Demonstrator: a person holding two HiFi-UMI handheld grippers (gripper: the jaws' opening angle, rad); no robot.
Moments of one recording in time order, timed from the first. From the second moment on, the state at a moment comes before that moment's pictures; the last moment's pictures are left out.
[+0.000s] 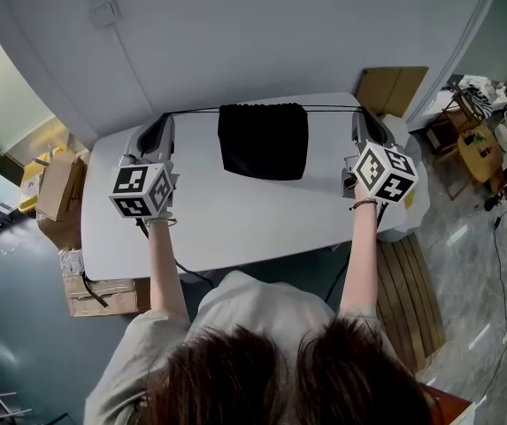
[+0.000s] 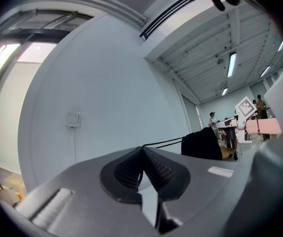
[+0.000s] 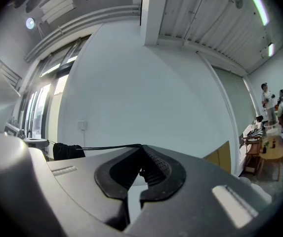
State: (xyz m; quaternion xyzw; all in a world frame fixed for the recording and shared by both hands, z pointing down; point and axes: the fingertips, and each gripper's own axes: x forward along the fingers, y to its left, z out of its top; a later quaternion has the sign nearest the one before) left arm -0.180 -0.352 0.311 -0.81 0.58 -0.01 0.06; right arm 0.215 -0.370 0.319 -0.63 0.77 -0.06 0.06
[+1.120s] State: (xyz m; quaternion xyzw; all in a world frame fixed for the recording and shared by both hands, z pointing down) left arm -0.182 -0.353 0.309 -0.81 0.58 0.00 0.06; right arm 0.230 -0.373 0.322 -0.65 0.76 -0.07 0.08
